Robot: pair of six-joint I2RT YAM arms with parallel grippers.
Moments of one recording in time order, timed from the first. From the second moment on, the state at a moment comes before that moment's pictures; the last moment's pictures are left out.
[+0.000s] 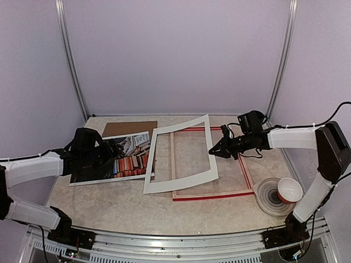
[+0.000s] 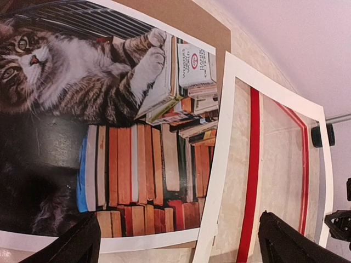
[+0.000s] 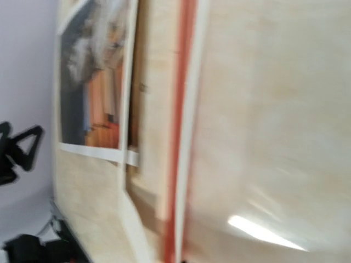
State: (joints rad) left arm -0.42 1.20 0.61 -0.06 -0.04 -0.89; right arm 0.46 1.67 1.01 -0.07 -0.66 0.77
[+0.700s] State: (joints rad) left arm -0.63 1.50 0.77 -0.01 -0.07 -0.89; right arm 0.23 1.64 0.96 -0.42 -0.61 0.38
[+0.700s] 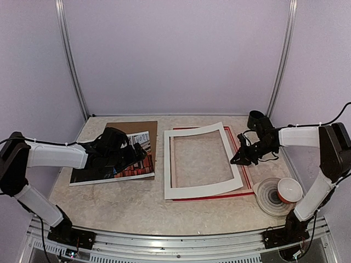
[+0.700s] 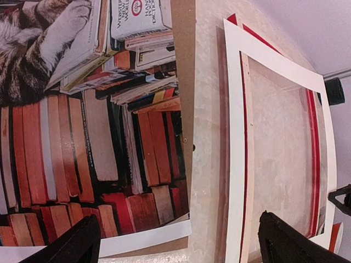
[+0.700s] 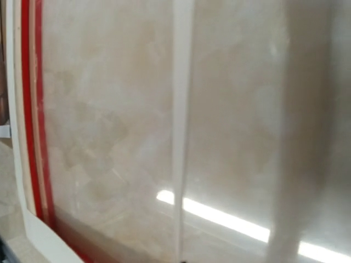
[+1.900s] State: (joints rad) left arm -0.68 1.49 0.84 -0.09 -0.19 -0.89; right arm 0.13 1.66 1.01 -0.51 -0.49 0.23
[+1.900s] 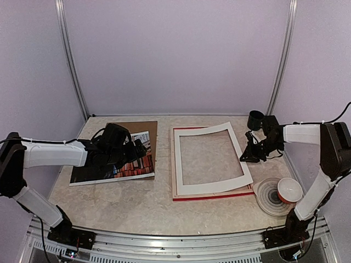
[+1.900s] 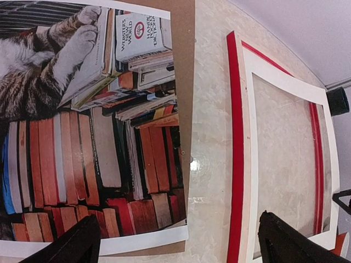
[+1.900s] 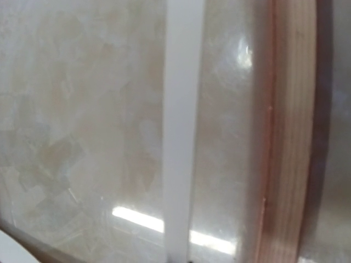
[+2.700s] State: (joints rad) left arm -0.71 1.49 0.84 -0.10 -0.21 -0.90; right arm 0.20 1.66 1.05 -0.52 -0.44 0.23
